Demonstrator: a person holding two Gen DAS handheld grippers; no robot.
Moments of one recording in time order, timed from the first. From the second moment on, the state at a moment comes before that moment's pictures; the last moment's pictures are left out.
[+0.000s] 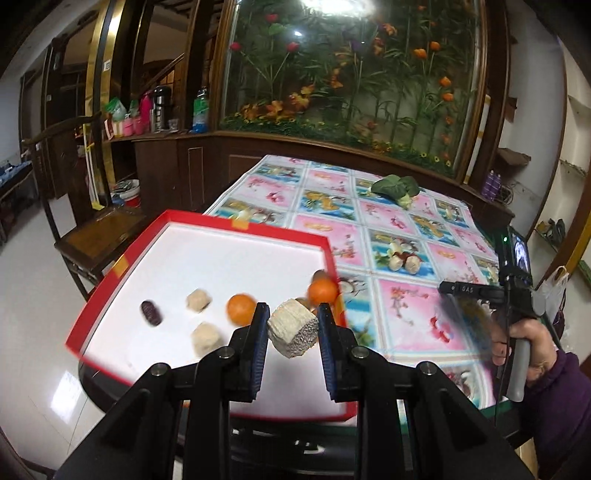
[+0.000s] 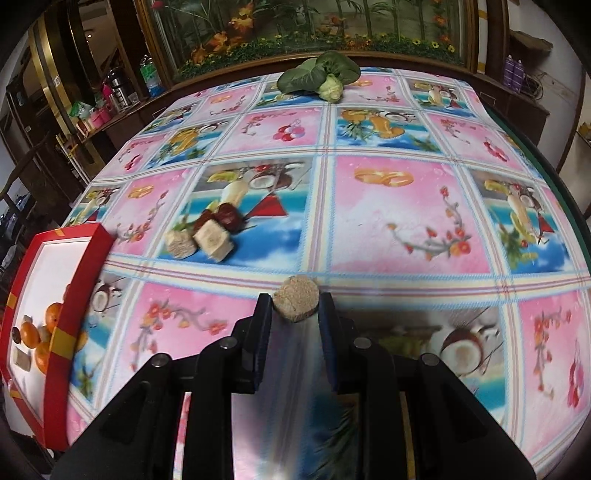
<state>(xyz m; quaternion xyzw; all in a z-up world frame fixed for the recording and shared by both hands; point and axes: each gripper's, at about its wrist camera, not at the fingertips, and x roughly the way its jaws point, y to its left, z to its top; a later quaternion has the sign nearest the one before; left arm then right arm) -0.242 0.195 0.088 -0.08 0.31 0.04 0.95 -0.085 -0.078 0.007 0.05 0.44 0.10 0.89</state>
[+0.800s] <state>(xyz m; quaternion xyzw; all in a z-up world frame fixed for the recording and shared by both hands) -0.268 0.241 0.064 -0.10 0.34 0.09 0.93 -0.148 0.100 0.075 -0.02 0.38 0.27 0.89</state>
